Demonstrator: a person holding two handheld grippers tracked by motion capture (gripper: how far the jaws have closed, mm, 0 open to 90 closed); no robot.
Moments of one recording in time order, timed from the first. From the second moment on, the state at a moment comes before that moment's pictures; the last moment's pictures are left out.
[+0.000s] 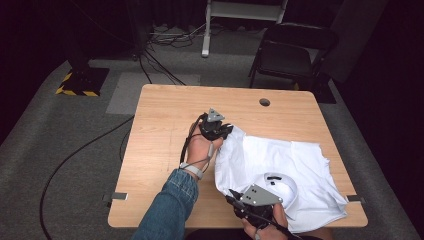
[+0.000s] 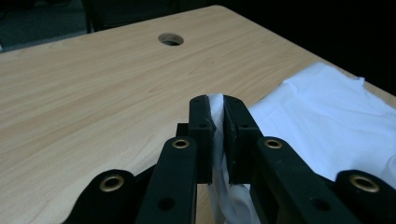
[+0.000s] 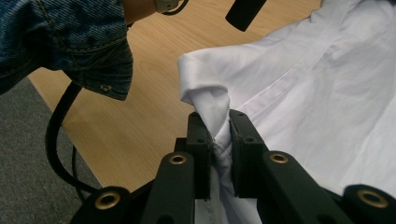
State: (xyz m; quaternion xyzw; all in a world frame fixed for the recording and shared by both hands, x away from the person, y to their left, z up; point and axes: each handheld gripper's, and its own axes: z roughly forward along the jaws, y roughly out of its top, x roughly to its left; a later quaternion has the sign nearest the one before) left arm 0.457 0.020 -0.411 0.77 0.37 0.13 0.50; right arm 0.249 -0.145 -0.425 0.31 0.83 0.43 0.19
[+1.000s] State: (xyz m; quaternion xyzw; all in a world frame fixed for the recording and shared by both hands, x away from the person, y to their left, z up) left arm 0.449 0.050 -0.354 0.76 0.36 0.18 0.51; right arm 0.251 -0.122 -0.380 0.29 0.81 0.48 0.19
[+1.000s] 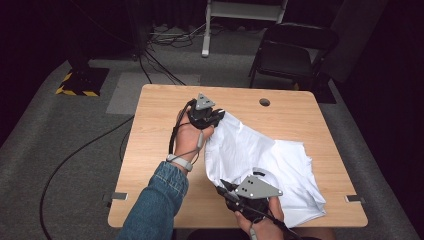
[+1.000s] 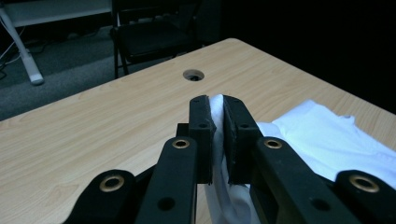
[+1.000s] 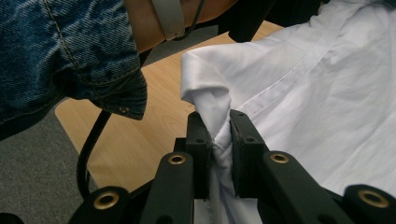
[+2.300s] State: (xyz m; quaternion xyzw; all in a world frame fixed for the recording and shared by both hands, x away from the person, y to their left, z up) left arm 0.439 0.057 -0.319 0.75 0.35 0.21 0.52; right arm 0.244 -0.113 -0.347 0.27 0.79 0.51 0.20
